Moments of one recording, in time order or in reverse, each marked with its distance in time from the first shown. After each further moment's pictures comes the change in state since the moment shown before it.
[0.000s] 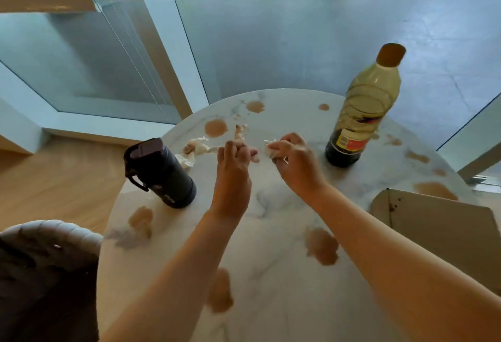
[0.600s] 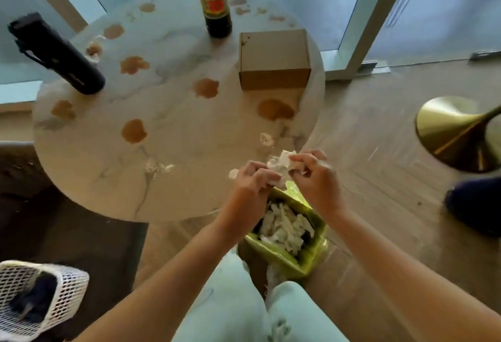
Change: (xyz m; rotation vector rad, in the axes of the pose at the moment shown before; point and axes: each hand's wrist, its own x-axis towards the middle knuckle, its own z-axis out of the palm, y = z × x) left_hand -0.358 0.237 -0.055 -0.555 -0.430 0.234; right_hand -0.452 -0.007 -0.185 0.030 0.142 0.477
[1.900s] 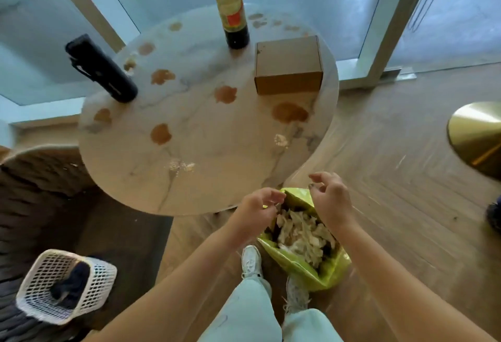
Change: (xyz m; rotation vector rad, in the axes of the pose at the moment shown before) left_hand -0.035 -0.003 -0.005 -0.216 -0.298 -0.546; right_hand -0.033 0.006 0.005 0.079 -0.079 0.270
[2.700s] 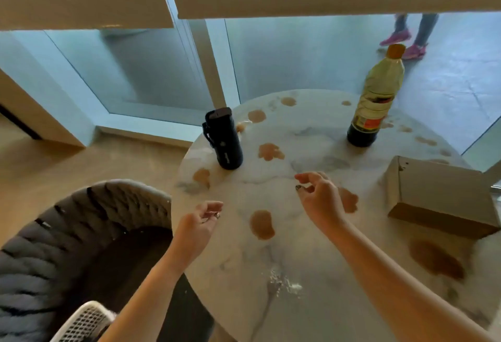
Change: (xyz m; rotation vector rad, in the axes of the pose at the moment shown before) left_hand 0.029 -0.104 -0.344 0.043 0.632 -0.154; right_hand 0.176 -0.259 0.206 -0.001 -0.162 -0.365
